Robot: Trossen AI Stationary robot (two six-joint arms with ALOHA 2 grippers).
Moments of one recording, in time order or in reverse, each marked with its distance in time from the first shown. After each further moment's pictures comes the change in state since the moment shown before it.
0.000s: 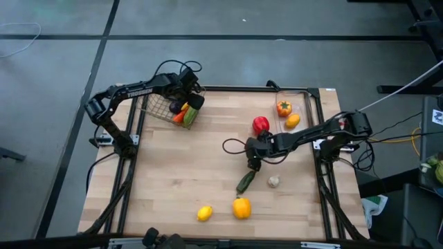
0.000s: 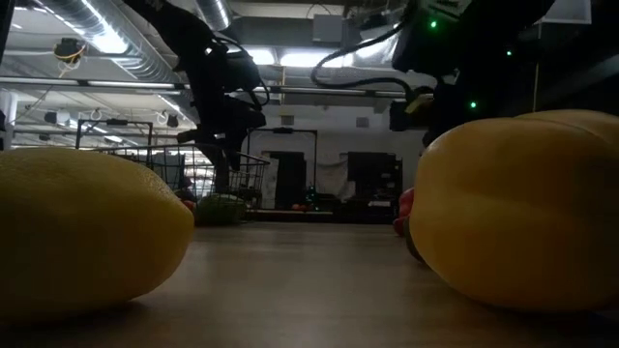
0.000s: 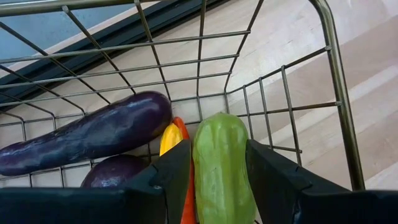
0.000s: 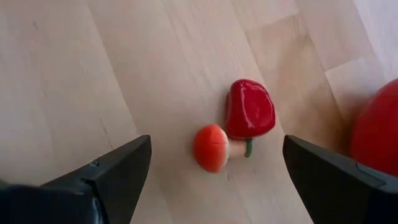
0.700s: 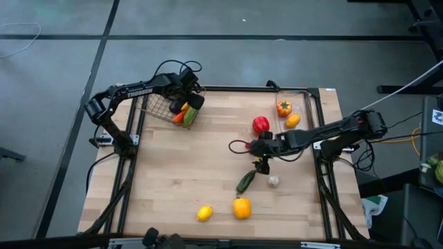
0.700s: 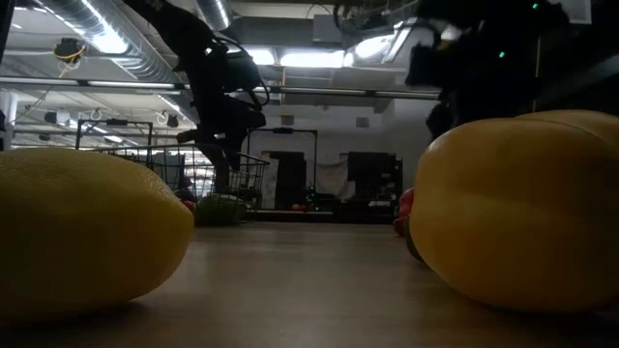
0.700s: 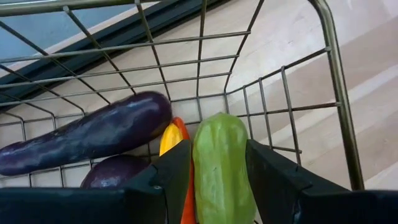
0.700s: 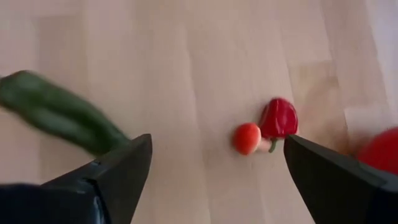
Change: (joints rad) left arm 0.000 0.000 0.000 0.000 0.000 -0.003; right arm 0.030 -0.183 -0.001 -0.055 -0.136 -0.178
